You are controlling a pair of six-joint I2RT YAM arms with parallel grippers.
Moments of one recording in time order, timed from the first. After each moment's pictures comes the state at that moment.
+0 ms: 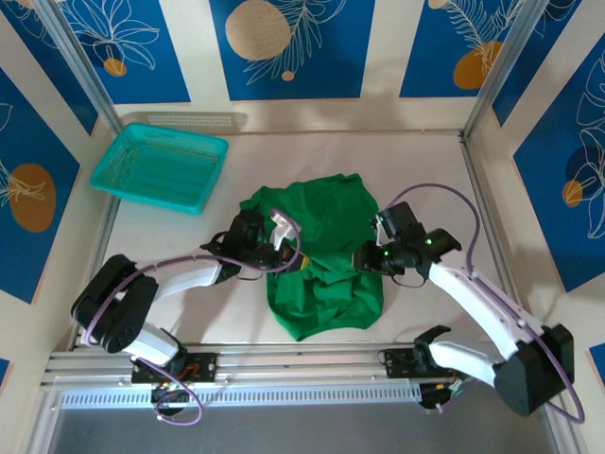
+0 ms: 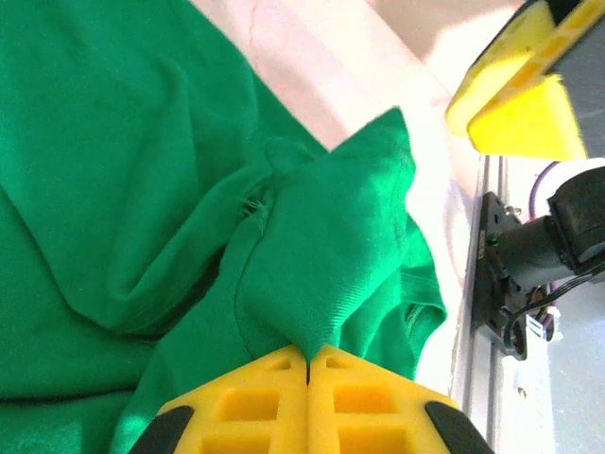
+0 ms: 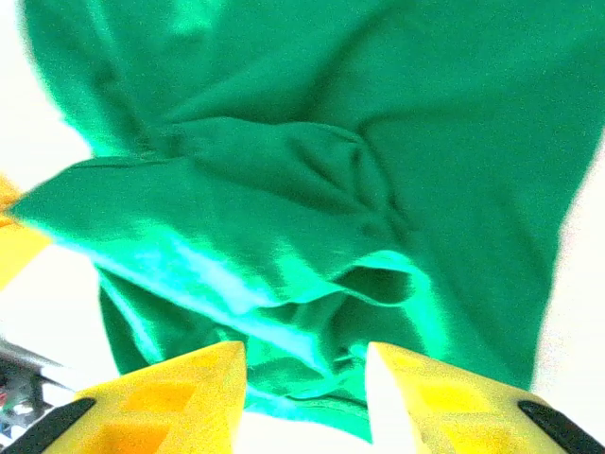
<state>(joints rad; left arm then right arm) -0.67 1.49 0.70 0.19 0.70 -0.27 0.48 1.04 0.86 -0.88 -0.23 0.56</state>
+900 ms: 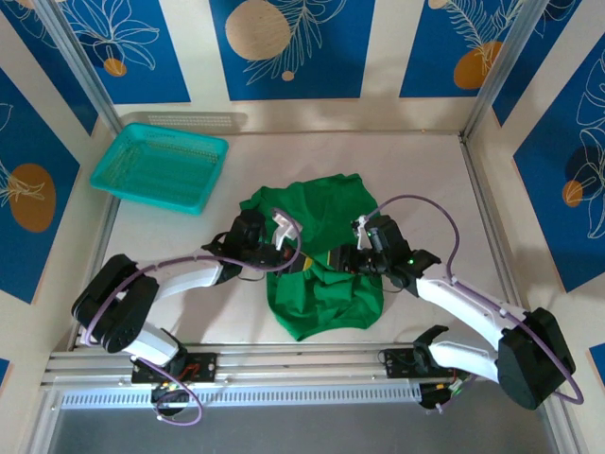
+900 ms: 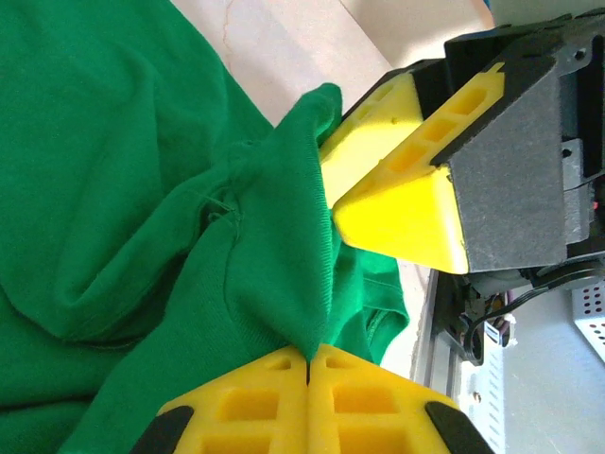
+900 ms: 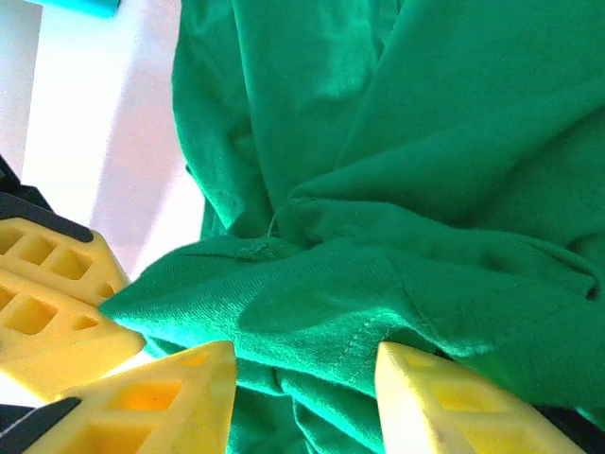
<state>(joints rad) -0.68 1.50 0.70 0.23 0.74 -0.35 0.57 1.09 0.59 -0.28 -0.31 0.67</state>
